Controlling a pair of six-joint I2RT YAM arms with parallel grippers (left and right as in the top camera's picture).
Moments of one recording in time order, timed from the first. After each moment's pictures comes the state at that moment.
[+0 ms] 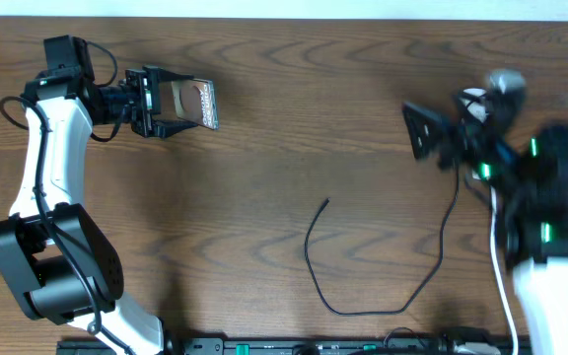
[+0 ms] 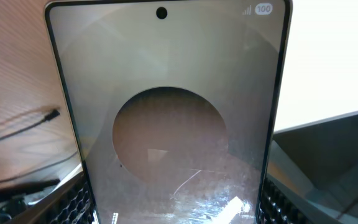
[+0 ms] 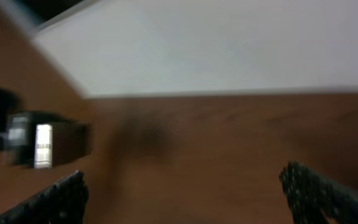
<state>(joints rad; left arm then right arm) 0.23 1.84 1.53 -0.89 1.05 -1.17 -0.03 1.10 0.99 -0.18 -0.63 0.28</state>
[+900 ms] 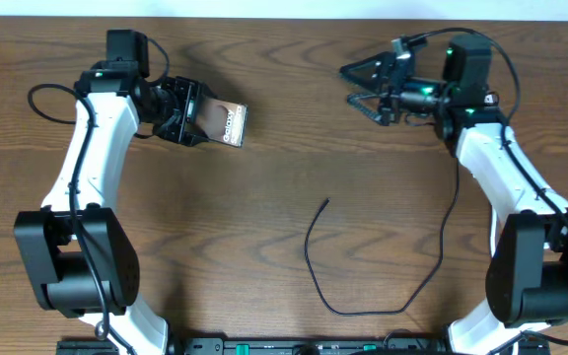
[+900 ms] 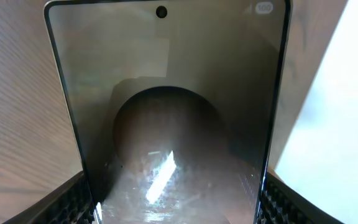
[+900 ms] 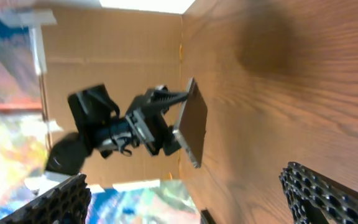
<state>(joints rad) 0.02 1.84 1.53 -0.90 0.53 -1.25 0.09 1.79 1.26 0.02 -1.15 0.96</state>
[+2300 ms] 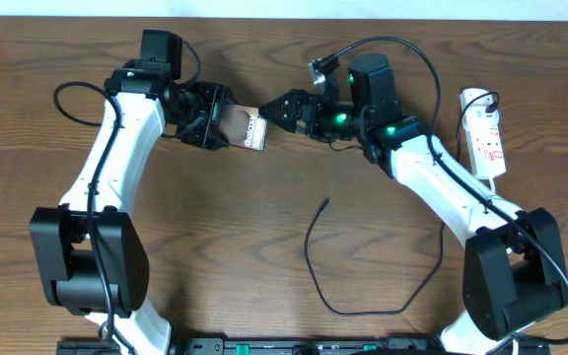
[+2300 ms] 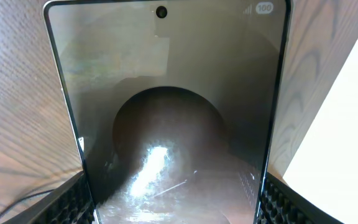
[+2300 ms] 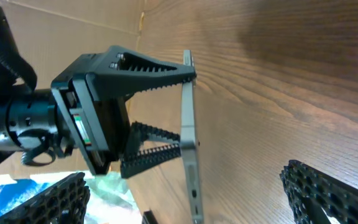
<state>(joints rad) -0.09 1.84 1.53 -0.90 0.49 -1.39 0.42 1.79 1.26 -0.04 -0.79 0.79</state>
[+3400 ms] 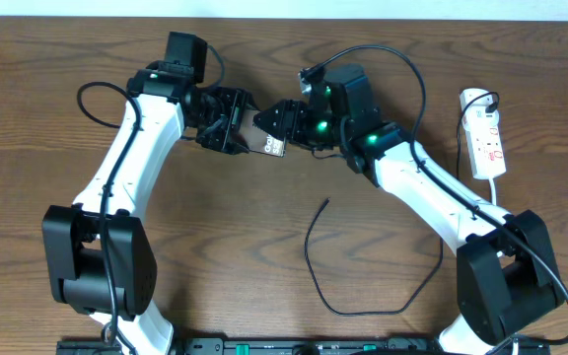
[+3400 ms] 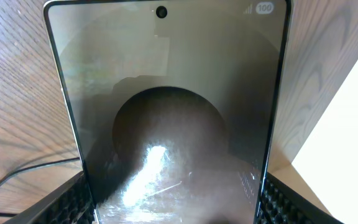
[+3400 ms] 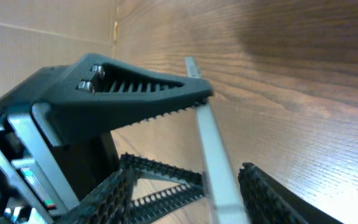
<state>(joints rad) -0.17 1.84 1.53 -0.90 0.52 -1.45 0.51 1.79 1.26 -0.07 -0.61 0.86</state>
